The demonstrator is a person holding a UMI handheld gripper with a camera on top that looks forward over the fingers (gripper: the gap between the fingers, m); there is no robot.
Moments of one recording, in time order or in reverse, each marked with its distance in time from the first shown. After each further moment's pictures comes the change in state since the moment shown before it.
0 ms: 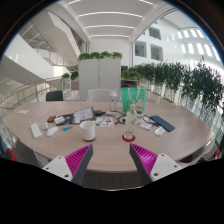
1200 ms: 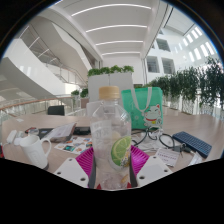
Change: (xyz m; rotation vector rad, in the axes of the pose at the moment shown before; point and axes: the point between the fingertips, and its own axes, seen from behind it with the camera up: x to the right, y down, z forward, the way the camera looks) arm 0.097 -0.033 0.388 0.245 -0.199 0.012
